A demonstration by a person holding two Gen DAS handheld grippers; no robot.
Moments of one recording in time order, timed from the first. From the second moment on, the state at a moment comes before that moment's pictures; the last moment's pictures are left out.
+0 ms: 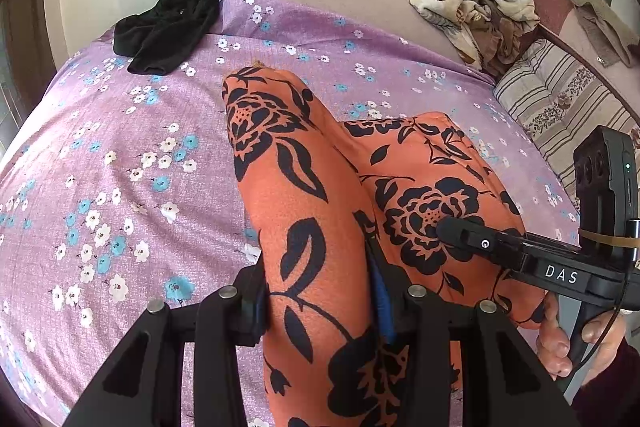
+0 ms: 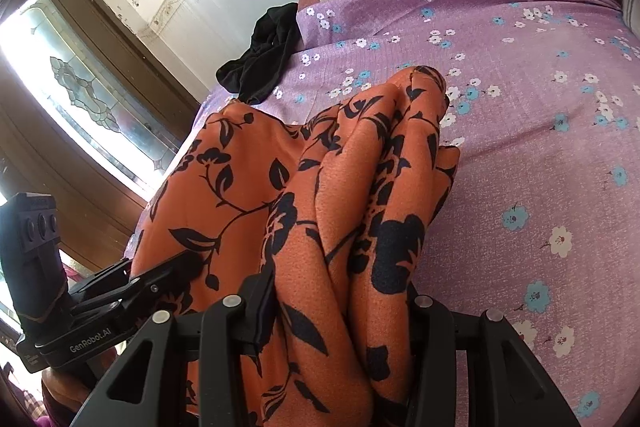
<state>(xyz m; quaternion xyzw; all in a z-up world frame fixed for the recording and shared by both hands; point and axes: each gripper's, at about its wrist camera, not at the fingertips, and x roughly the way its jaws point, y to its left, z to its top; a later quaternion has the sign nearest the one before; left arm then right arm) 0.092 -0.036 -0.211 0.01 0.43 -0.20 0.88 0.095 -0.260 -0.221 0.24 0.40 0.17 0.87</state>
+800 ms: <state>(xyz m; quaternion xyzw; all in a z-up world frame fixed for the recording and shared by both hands) 0.092 -0.045 -0.221 0.03 0.48 -0.17 0.86 0.092 -0.264 -0.245 0.24 0.44 0.16 0.85</state>
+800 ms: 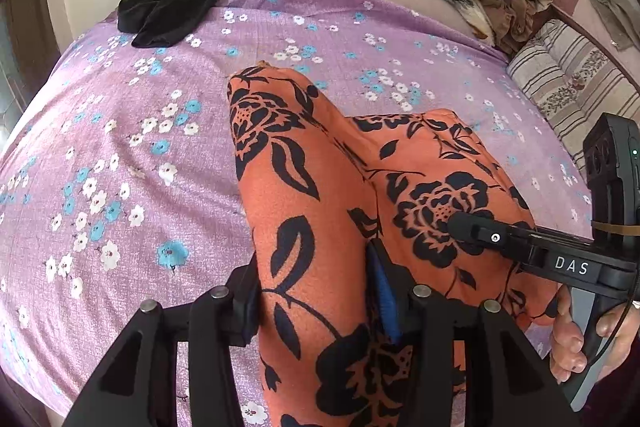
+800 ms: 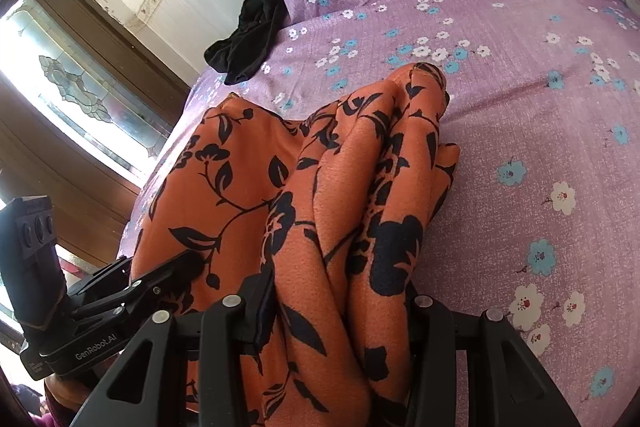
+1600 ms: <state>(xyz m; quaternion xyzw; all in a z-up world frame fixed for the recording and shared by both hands) 0.092 -0.005 -0.217 0.00 0.48 -0.11 0.87 0.058 -0.279 -0.181 0.17 0.31 0.14 0.92</state>
